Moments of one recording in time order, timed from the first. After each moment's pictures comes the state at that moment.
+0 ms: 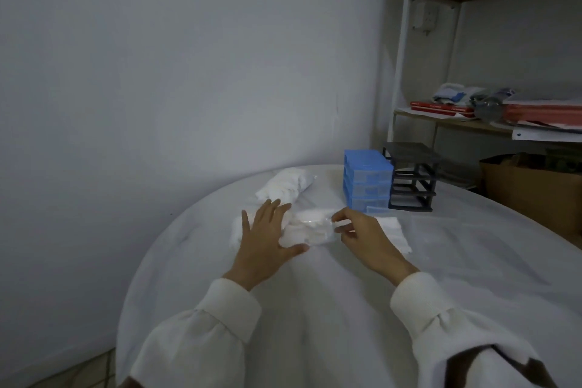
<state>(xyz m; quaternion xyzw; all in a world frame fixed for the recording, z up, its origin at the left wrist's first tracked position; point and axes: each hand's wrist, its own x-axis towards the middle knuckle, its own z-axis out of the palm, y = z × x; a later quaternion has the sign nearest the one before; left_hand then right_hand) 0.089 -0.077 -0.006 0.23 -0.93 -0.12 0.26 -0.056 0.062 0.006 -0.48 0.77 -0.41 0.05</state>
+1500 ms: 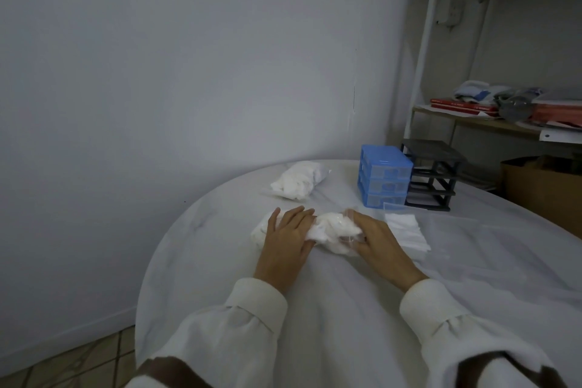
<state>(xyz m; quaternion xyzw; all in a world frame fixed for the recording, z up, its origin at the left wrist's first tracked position) 0.087 -0.076 -0.037 0.16 -0.92 -0.01 0.36 -0.048 0.059 -0.015 -0.57 0.71 -0.41 -0.01</state>
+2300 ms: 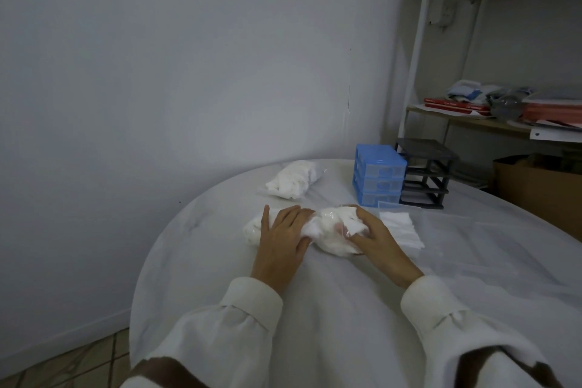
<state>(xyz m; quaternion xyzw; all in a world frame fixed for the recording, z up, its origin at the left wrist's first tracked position) 0.084 -0.075 -0.040 0.15 -0.89 0.04 0.42 -0.046 0.063 -0.012 -0.49 0.65 -0.56 0.14</state>
